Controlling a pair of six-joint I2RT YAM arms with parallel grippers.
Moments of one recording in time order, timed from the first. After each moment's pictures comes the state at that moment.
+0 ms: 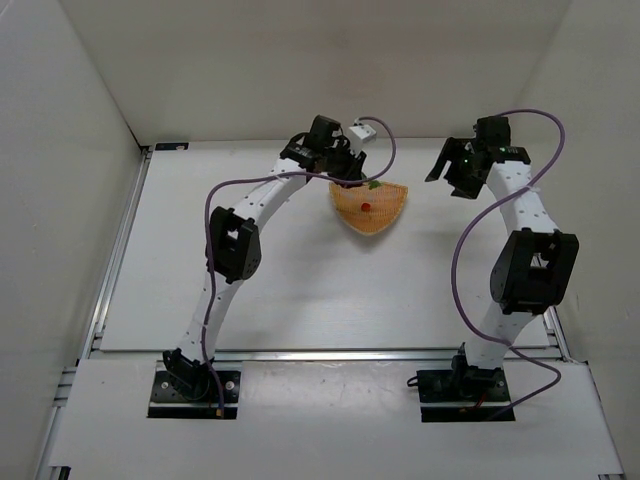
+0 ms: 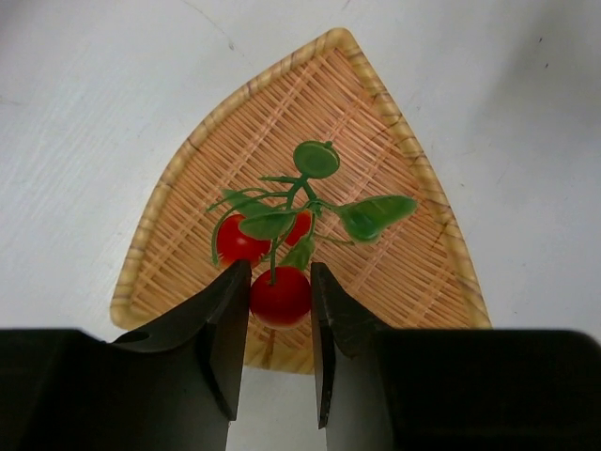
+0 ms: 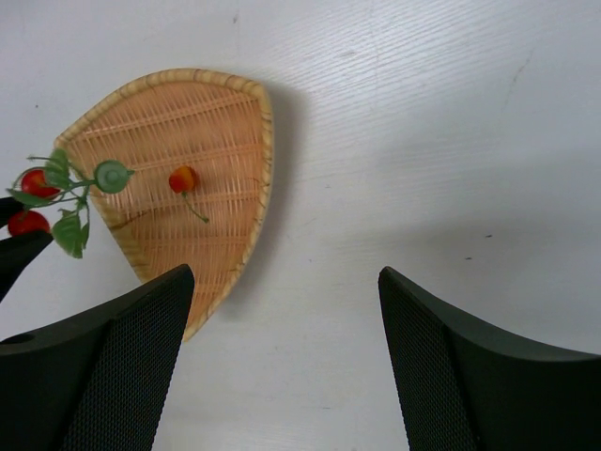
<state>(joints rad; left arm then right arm) -0.56 2.44 2.37 -0.59 0.44 0.22 -0.02 1.80 1.63 -0.74 -0.21 0.39</state>
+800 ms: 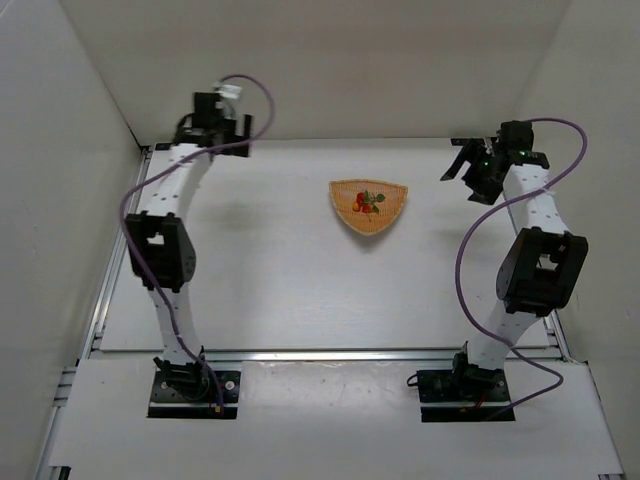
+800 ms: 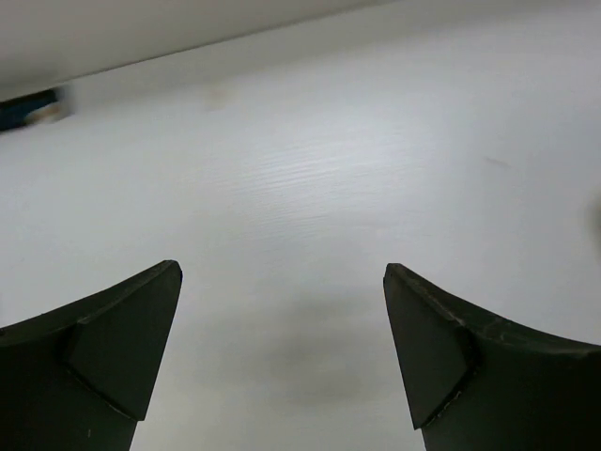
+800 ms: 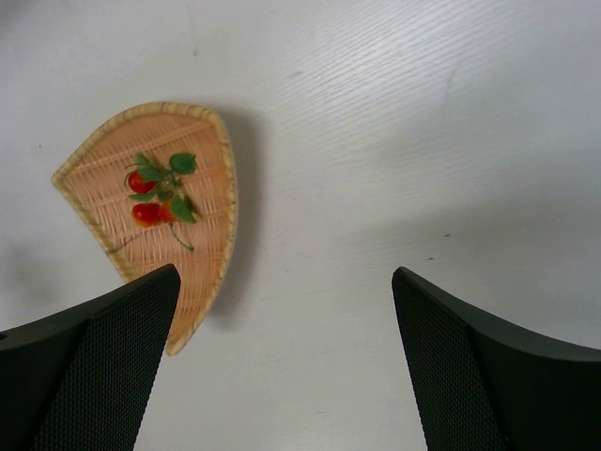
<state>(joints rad) -0.21 2.09 2.02 -0.55 0.01 0.12 -0.12 1.80 1.61 -0.72 -0.26 0.41</state>
